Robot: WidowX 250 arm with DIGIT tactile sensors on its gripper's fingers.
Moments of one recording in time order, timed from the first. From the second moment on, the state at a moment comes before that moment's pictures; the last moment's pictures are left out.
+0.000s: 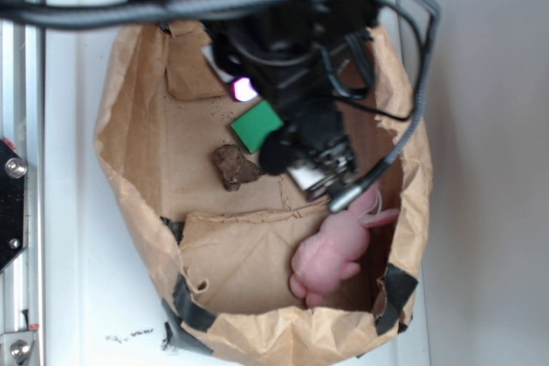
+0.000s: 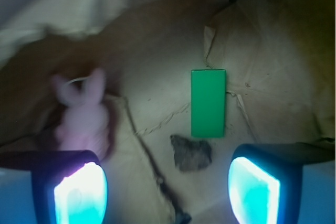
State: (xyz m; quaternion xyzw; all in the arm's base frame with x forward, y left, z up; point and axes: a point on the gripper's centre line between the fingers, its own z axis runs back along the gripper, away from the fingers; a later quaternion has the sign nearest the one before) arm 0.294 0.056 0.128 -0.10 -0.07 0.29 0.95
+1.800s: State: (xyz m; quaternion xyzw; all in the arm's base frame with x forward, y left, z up) arm 0.285 0.111 0.042 -0.10 -0.10 0.39 0.91
